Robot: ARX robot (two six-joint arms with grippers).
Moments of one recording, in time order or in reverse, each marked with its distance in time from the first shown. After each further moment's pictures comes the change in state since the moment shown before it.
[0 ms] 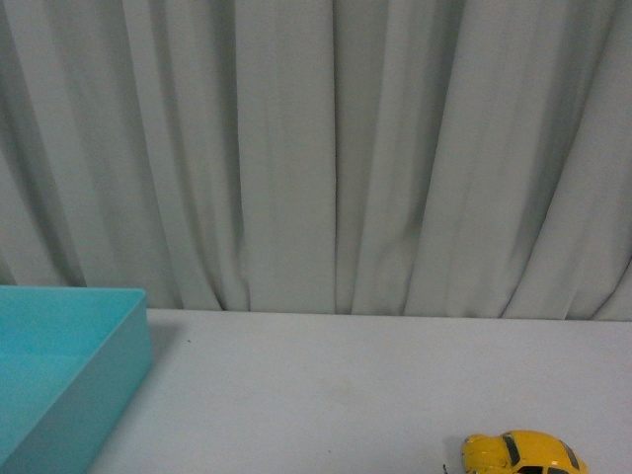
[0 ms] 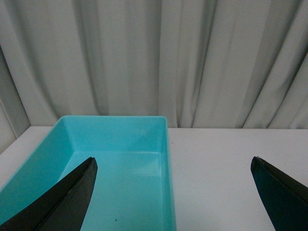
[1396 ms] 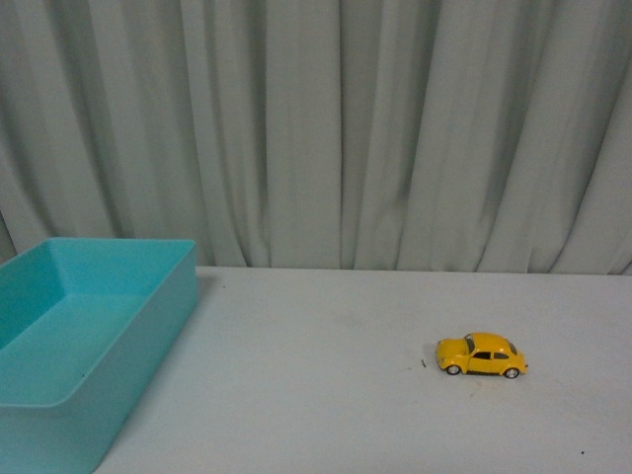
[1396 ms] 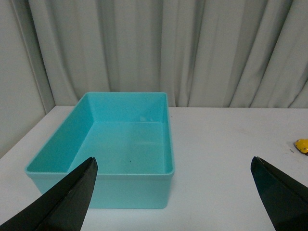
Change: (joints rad) left arm 0.000 0.000 0.000 0.002 0.000 0.000; right arm 0.000 0.000 0.000 0.001 0.000 0.000
